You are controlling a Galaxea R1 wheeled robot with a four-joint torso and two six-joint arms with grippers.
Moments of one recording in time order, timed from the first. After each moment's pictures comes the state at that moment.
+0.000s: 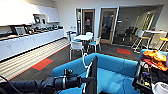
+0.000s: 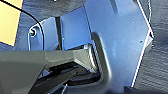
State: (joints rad) left arm 0.37 2.25 -0.81 0.44 -0.13 -0.84; right arm -1.60 3.10 -2.73 -0.07 0.14 0.15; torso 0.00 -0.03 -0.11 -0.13
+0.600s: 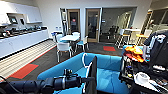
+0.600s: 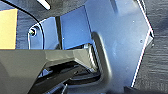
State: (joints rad) left arm 0.37 2.25 -0.81 0.44 -0.13 -0.84; right arm -1.60 3.10 -2.73 -0.07 0.14 0.15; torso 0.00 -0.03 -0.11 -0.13
